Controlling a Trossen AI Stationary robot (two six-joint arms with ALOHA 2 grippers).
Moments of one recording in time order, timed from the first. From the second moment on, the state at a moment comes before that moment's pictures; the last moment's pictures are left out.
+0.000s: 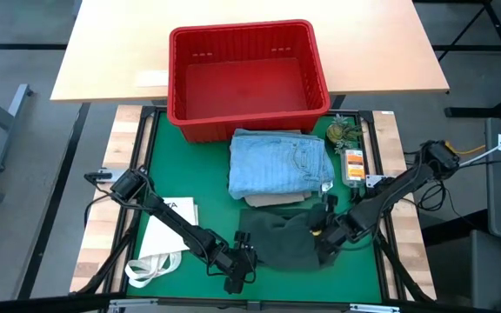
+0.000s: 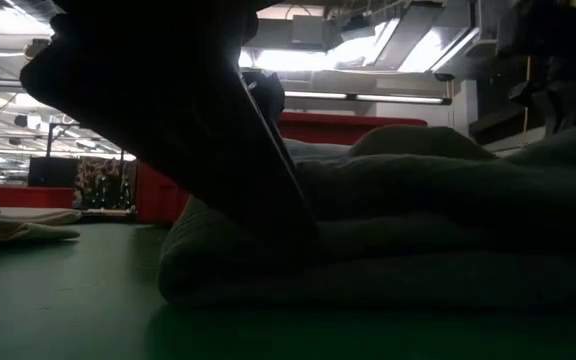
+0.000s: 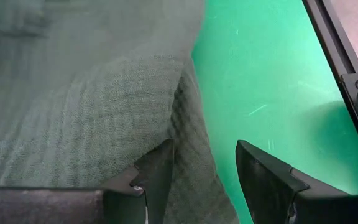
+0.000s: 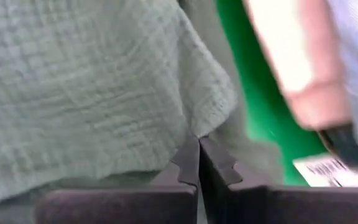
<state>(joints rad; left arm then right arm) -0.56 2.08 1.34 -0.16 -0.28 -0.37 0.65 1.47 0.89 -0.77 0.38 0.75</state>
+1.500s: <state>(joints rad) -0.47 1.97 1.34 -0.10 -0.28 -0.33 0.65 1.45 1.01 -1.22 0.25 0.88</state>
